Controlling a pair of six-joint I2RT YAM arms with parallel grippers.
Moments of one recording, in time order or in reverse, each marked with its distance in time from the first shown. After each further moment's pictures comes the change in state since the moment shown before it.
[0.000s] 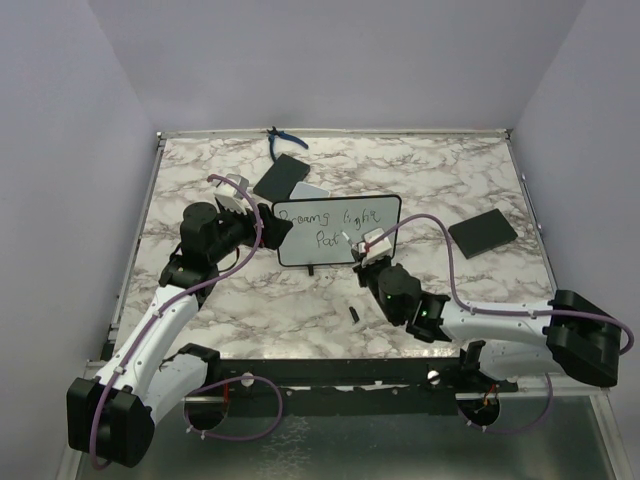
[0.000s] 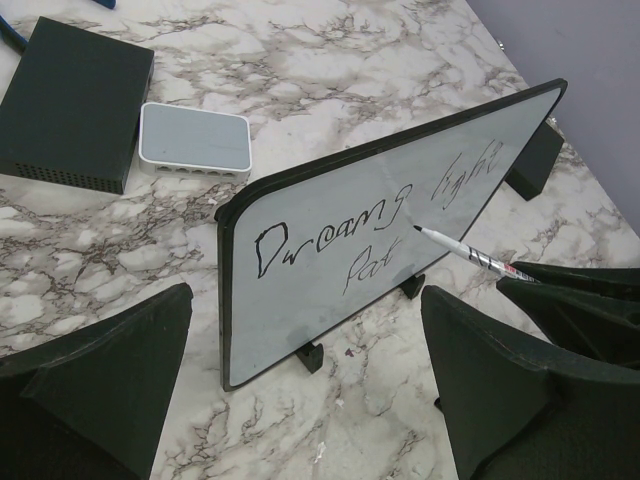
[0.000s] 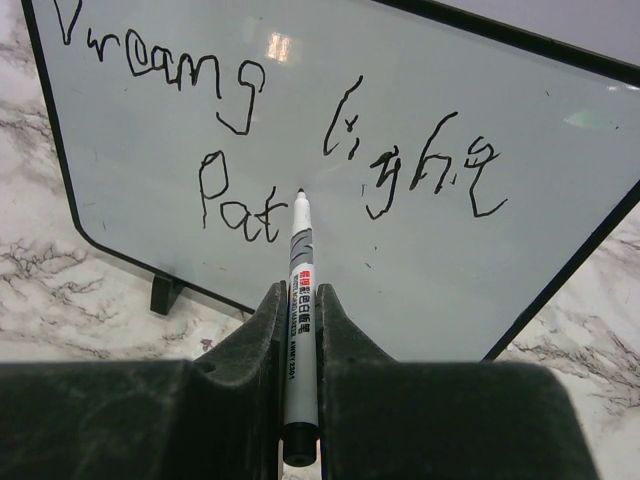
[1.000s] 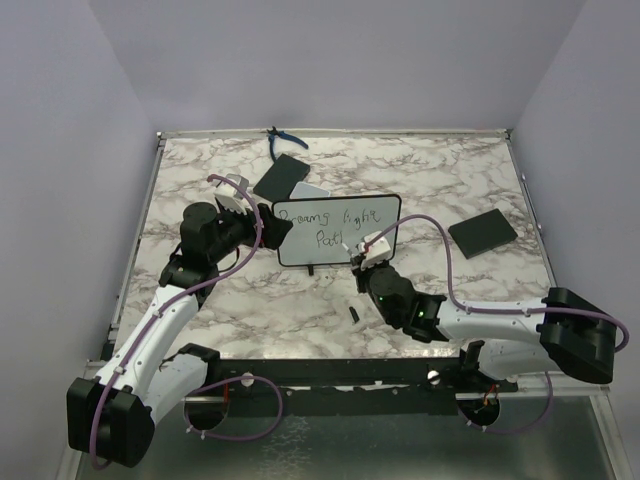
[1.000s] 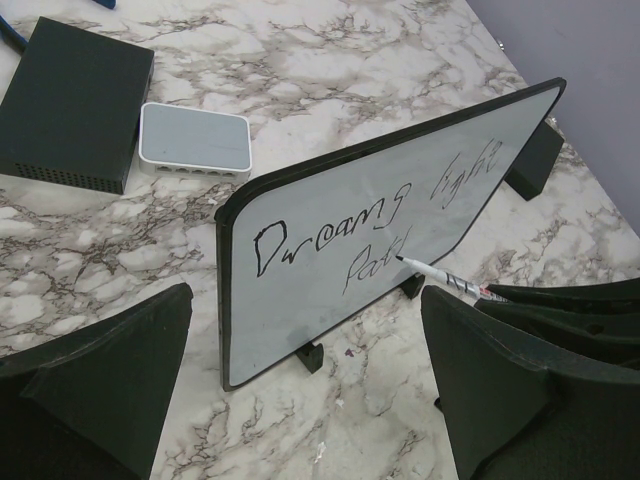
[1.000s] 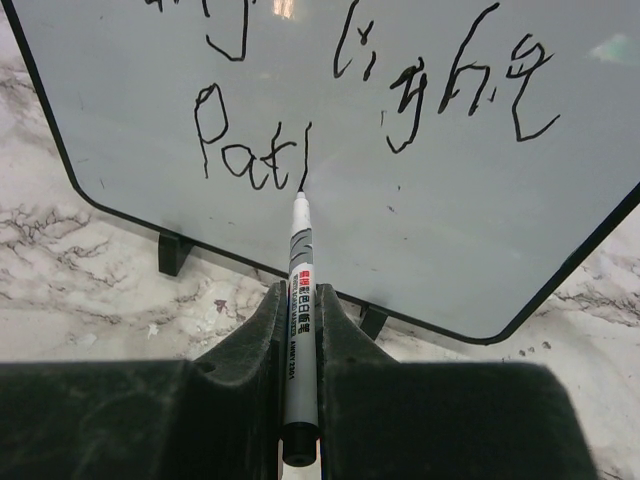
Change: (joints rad) left arm 0.000 0.000 0.000 0.000 0.000 0.000; right arm 0.000 0.031 0.003 -0.097 0.004 0.163
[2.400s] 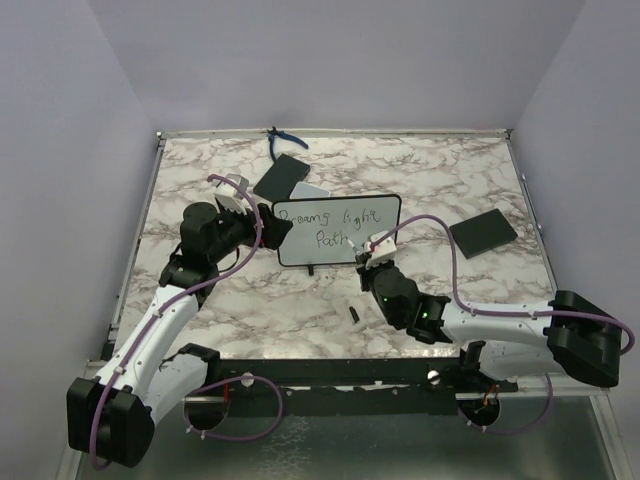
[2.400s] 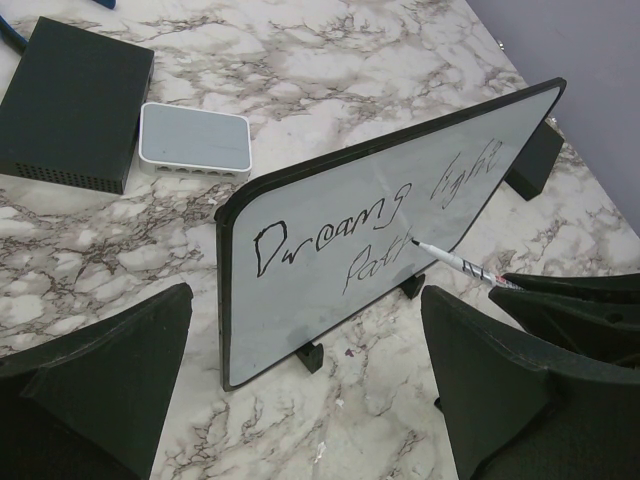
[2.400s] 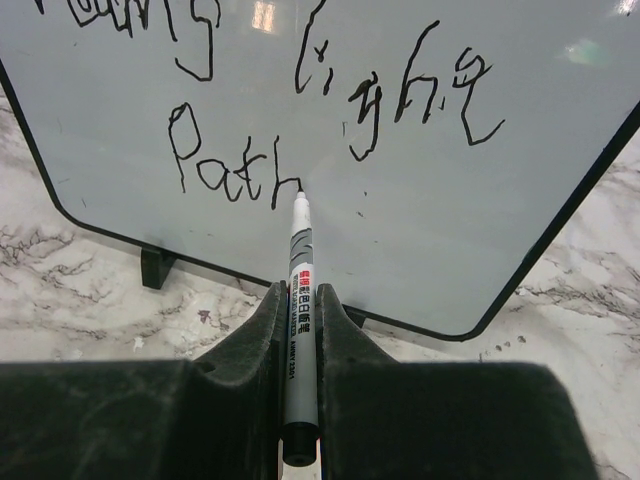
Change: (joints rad) left arm 0.000 0.000 0.000 0.000 0.000 0.000; right arm 0.000 -0.032 -0.013 0.003 0.052 -0.006
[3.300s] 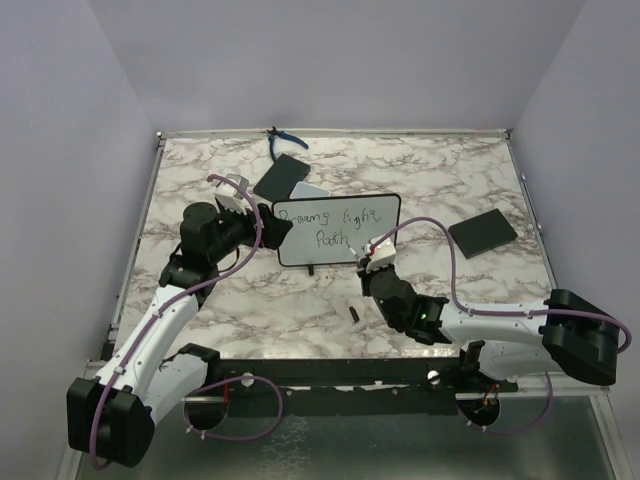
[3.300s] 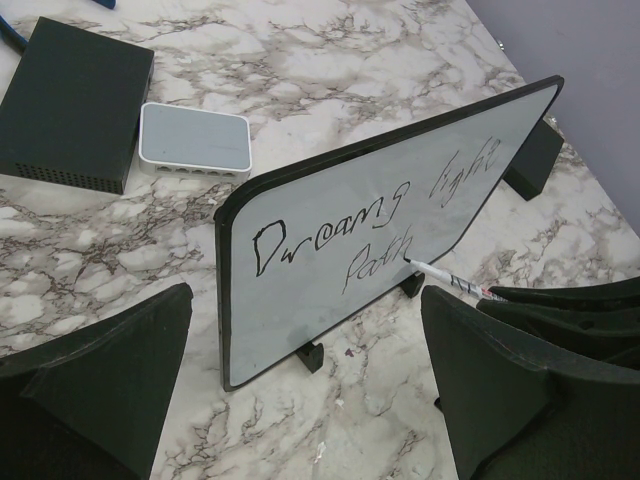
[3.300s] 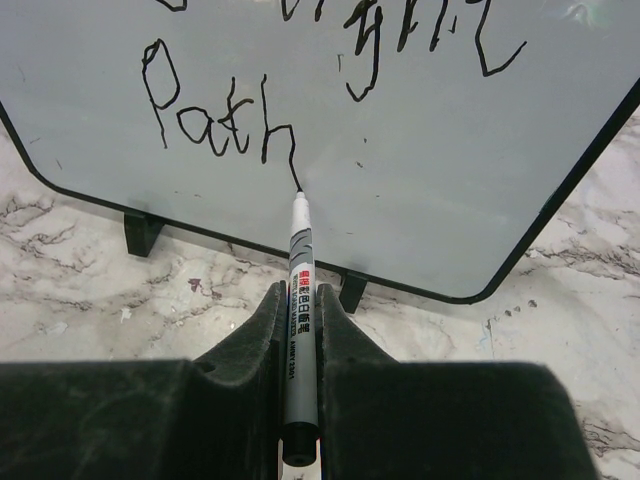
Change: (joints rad) left arm 0.000 0.000 0.000 0.000 0.000 0.000; right arm 0.000 0.018 -0.018 -0.068 -0.001 0.088
